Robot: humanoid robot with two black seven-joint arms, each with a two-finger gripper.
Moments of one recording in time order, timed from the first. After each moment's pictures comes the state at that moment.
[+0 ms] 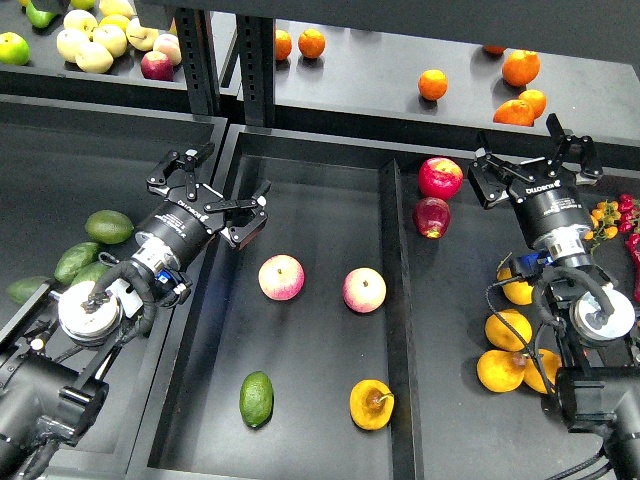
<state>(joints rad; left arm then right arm) -0.15 0.00 -1.39 -1.31 -0.06 -0.15 0.24 0.46 0.02 1.44 0.99 0.08 0.29 -0.14</state>
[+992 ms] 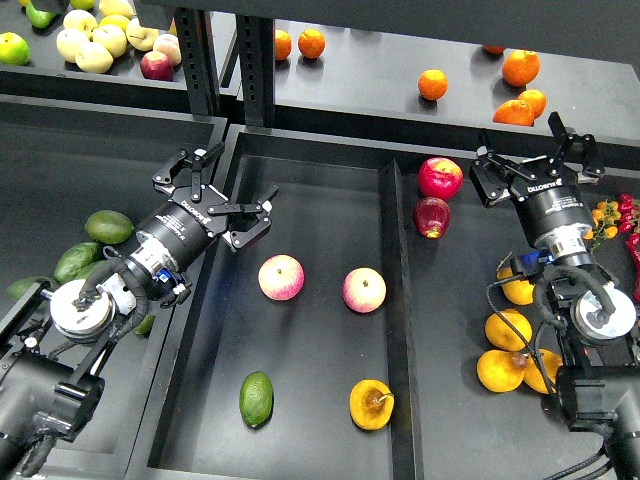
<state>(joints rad) -0.16 0.00 -1.43 -1.30 -0.08 -0.23 0.47 0.46 0.02 1.45 0.99 0.08 0.30 -0.14</state>
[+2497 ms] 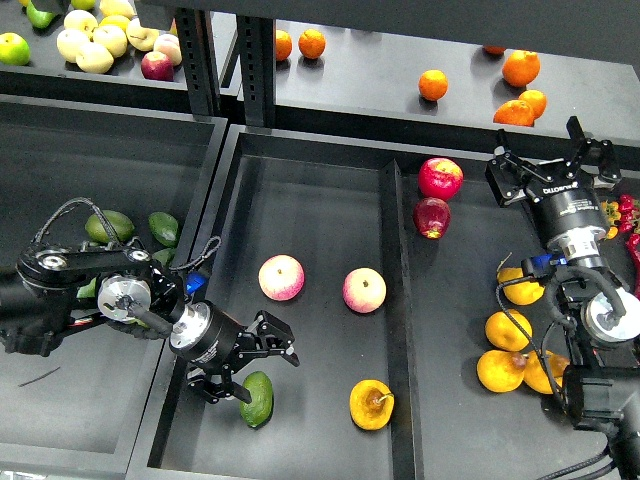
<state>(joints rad) -0.83 0.35 -0.01 -1.01 0.26 -0.49 0.49 0.46 0.02 1.50 0.96 0.08 0.30 -0.14</state>
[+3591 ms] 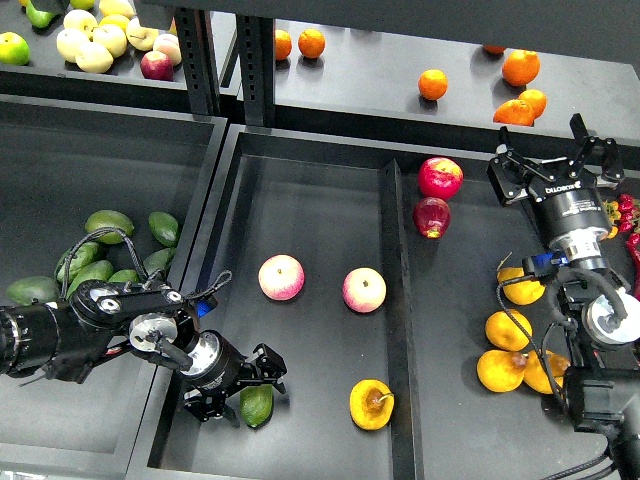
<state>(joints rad) -0.76 0.18 -0.01 -0.77 0.36 -0.49 0.49 0.46 0.01 1.50 0.98 0.08 0.33 -0.14</state>
